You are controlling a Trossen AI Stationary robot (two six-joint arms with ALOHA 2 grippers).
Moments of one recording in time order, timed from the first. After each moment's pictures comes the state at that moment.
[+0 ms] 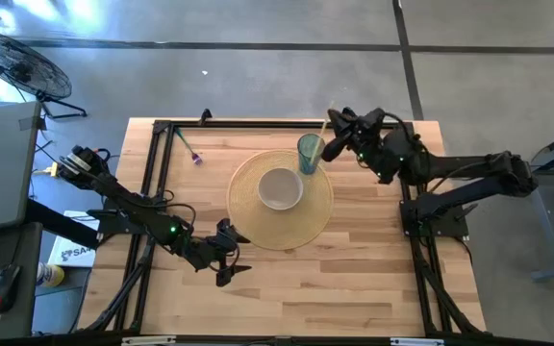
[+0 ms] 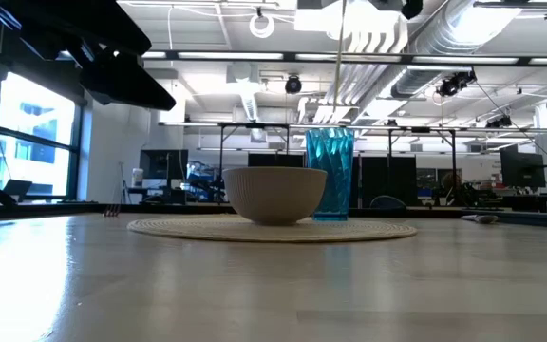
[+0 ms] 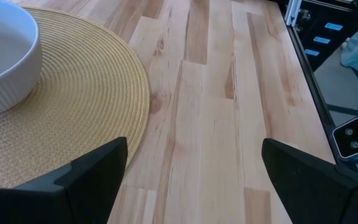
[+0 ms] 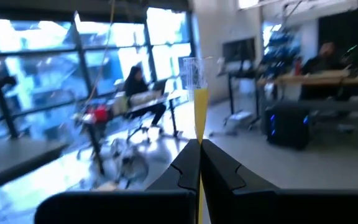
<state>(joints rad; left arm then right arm) -0.59 1.37 0.69 0.10 -0.48 -0.55 -0.08 1.14 0.96 0.37 0.78 0.05</state>
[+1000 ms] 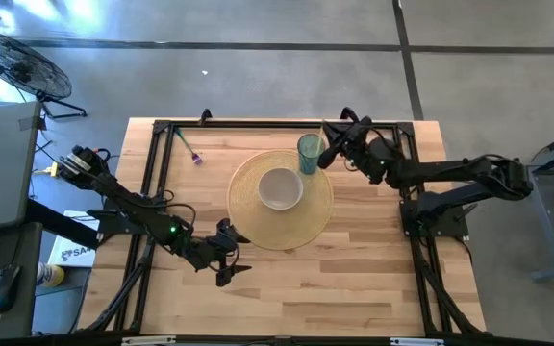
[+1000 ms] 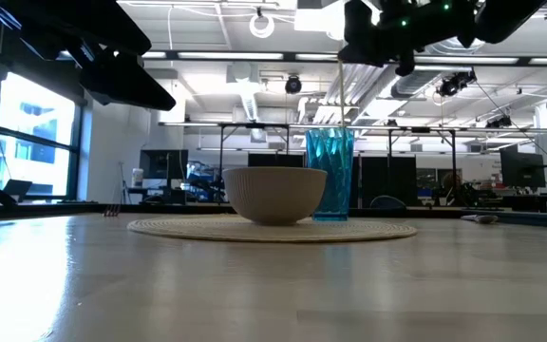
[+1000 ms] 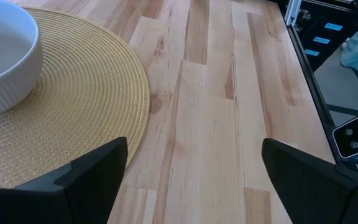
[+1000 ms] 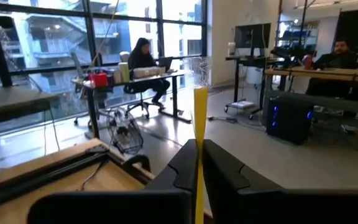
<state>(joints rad) -0.59 1.37 0.69 0.10 -0.48 -0.55 -0.23 1.20 0.65 0.63 0.56 0.01</state>
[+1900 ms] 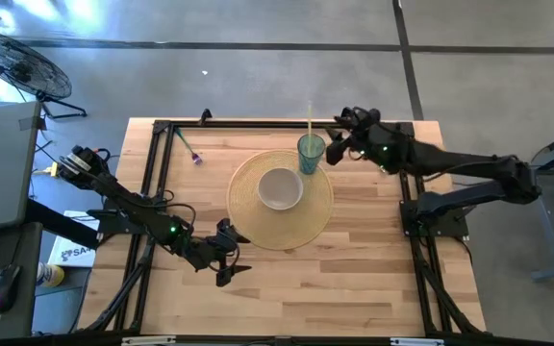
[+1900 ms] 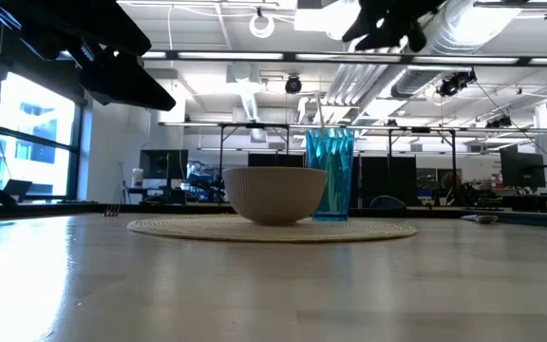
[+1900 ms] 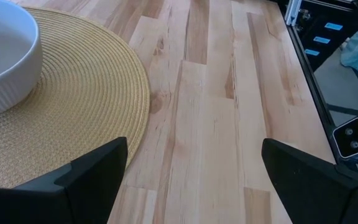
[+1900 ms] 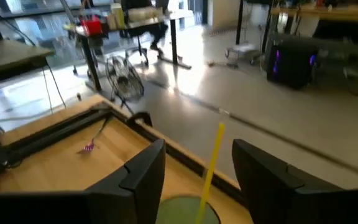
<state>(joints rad) -0.59 1.37 0.69 0.10 -0.48 -0.55 -0.23 1.09 0.98 -0.13 0.55 0.22</state>
